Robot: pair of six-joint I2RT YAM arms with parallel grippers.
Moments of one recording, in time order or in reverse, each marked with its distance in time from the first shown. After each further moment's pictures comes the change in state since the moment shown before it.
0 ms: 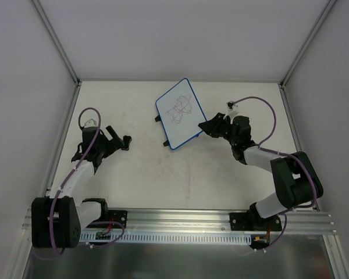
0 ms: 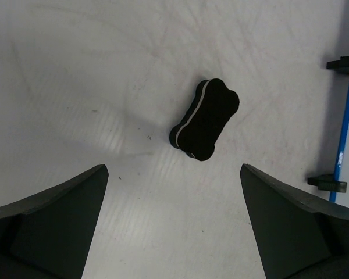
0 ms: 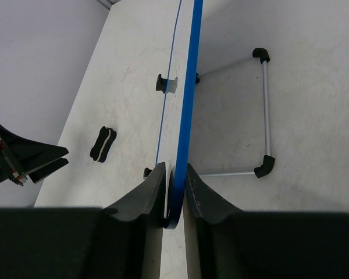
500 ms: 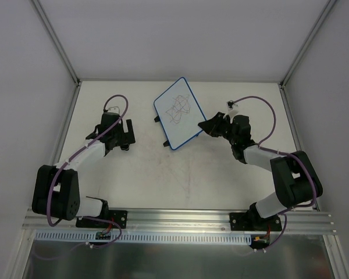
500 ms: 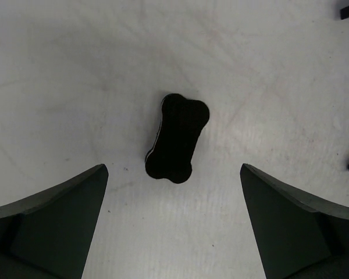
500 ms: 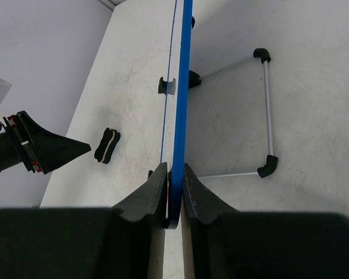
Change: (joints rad) left arm -0.185 0.291 0.253 -0.103 -0.137 0.254; right arm 0.000 0.008 0.012 -0.001 -0.008 0.020
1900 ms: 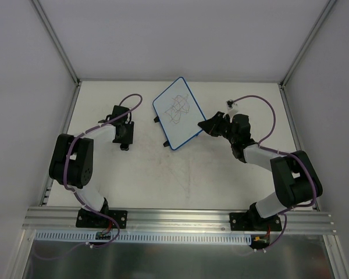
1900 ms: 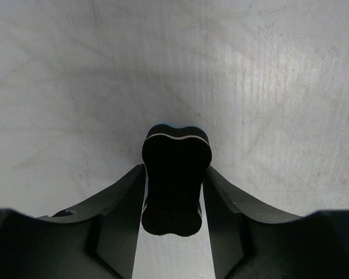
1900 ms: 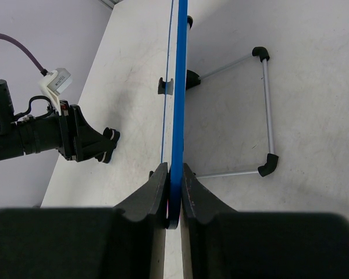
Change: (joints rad) left arm -0.037 0.354 0.227 -0.092 0.010 0.207; right arm 0.000 0.002 0.016 -0.025 -0.003 0.000
